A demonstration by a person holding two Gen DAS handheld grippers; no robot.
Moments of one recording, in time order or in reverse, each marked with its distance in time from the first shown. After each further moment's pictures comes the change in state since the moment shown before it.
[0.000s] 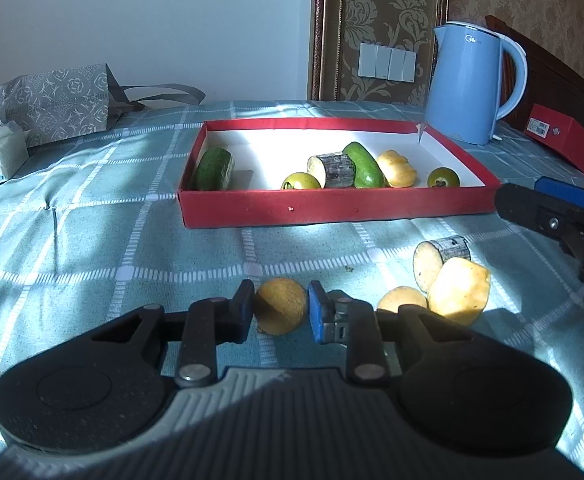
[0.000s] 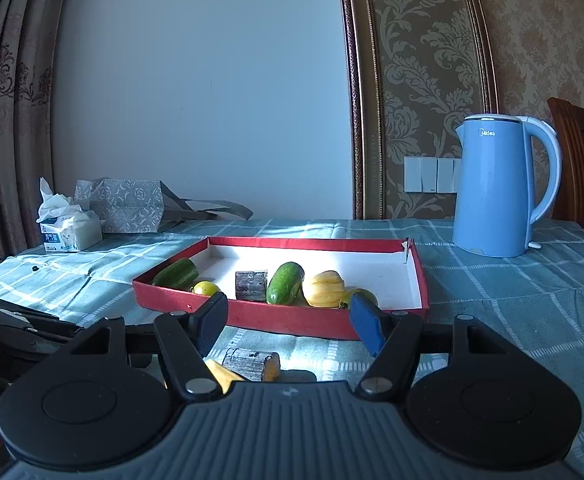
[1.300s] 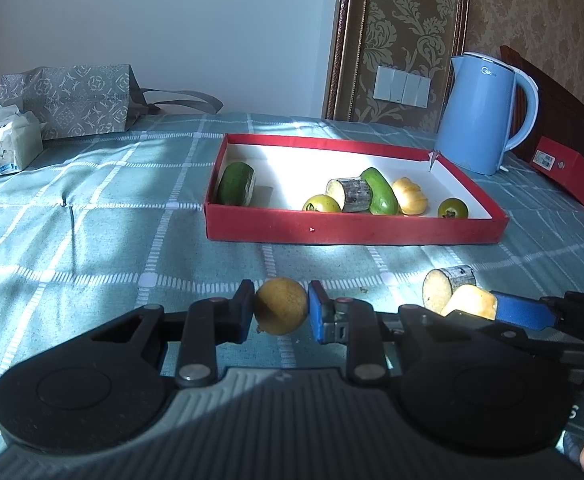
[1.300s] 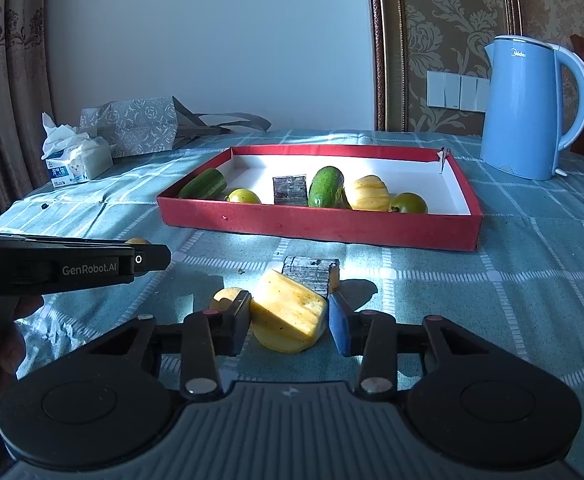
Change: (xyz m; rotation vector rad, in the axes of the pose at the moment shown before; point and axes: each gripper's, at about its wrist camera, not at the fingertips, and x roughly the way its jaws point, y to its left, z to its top) left arm -0.009 0.015 0.005 -0.074 -0.038 -0.002; right arm 0.021 0.035 -0.015 0.004 0.255 0.008
